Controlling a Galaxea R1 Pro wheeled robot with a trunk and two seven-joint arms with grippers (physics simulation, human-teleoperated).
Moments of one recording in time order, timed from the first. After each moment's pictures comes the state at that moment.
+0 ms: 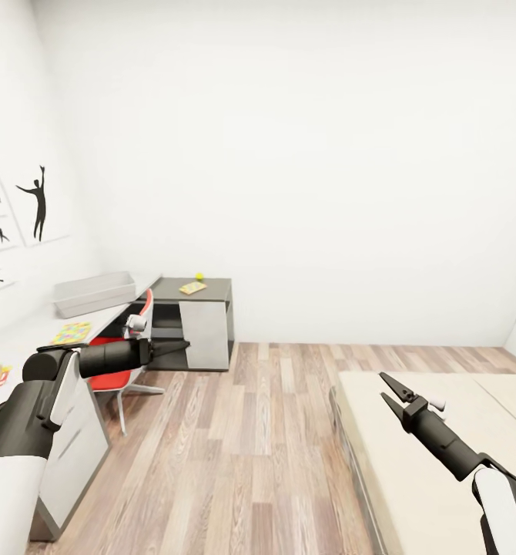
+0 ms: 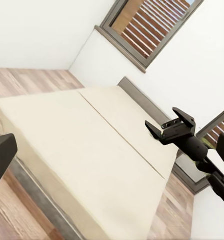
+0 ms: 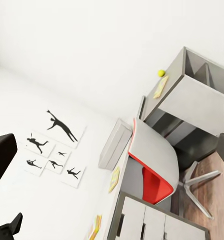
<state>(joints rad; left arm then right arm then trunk) -0.69 0.23 0.15 -1.26 0.15 1.00 -1.28 -0.27 -0.05 -0.52 -1.32 -0.83 0.77 0.64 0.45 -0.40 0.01</state>
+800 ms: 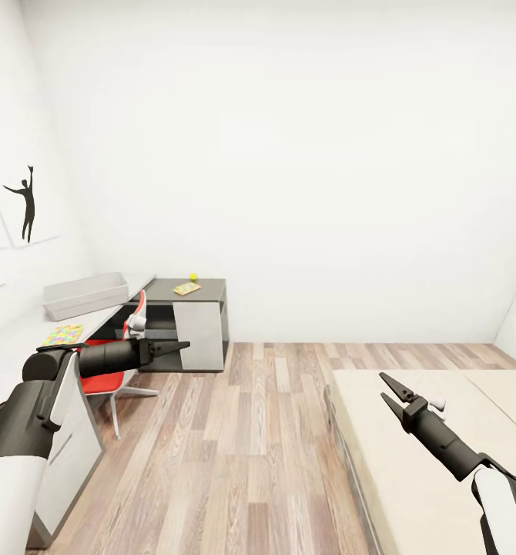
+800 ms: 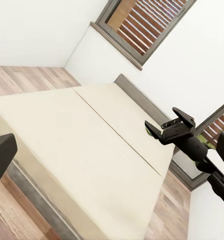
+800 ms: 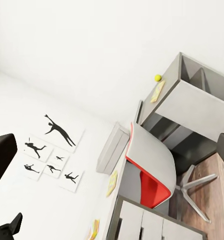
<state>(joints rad) -0.69 0.23 0.15 -1.26 0.15 1.00 -1.28 -0.27 -0.05 -0.52 -1.31 -0.83 0.77 0.64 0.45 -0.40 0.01</state>
